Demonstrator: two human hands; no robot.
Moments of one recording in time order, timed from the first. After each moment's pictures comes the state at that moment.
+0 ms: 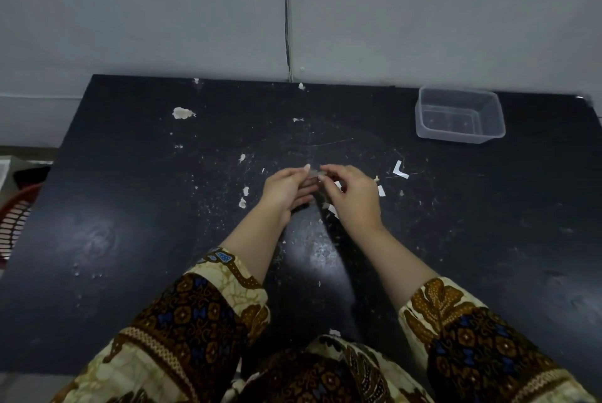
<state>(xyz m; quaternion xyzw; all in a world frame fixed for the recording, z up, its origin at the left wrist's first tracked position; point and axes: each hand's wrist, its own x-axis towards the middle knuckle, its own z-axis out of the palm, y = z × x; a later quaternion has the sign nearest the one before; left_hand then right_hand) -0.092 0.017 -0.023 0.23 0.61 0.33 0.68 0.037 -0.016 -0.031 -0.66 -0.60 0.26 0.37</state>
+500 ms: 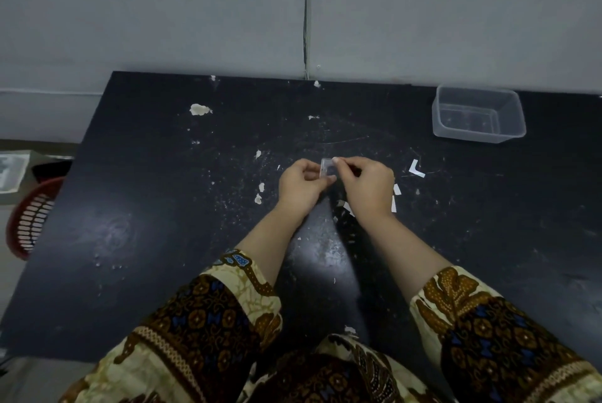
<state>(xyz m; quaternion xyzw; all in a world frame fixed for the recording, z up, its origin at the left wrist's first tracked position) -0.099 0.007 -0.012 0.43 0.67 0.29 0.53 0.024 -0.002 -0.020 -0.72 -0.54 0.24 0.35</state>
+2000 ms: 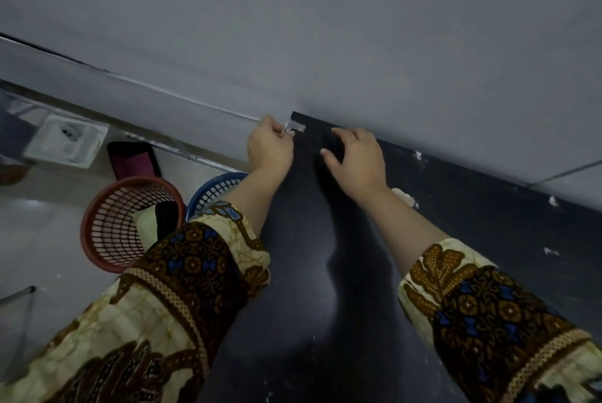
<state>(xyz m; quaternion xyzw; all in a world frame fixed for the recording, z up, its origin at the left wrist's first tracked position) -0.543 0.260 -0.061 0.38 0.81 0.35 0.27 -0.388 0.266 -0.062 -0.61 -0.76 0.18 0.15</state>
